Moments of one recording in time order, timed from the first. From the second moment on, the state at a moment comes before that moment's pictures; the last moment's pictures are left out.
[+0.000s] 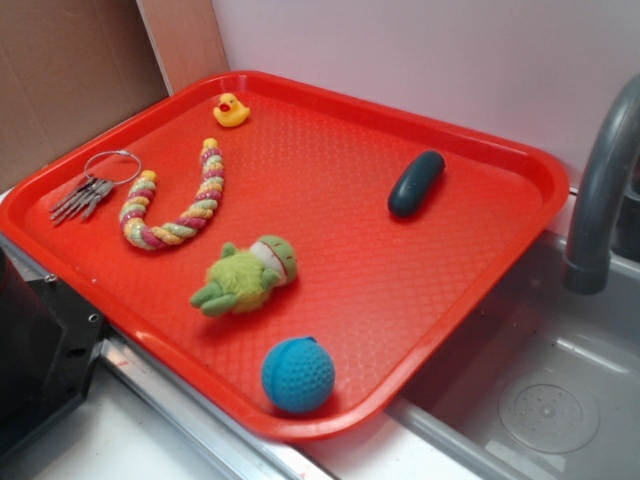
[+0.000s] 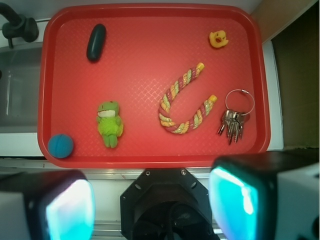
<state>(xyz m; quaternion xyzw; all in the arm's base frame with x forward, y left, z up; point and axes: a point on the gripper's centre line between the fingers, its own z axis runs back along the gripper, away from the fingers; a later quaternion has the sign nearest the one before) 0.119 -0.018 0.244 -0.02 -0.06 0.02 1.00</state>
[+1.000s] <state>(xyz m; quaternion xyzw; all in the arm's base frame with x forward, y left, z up) 0.235 0.022 0.211 0.01 -0.01 0.29 0.96</state>
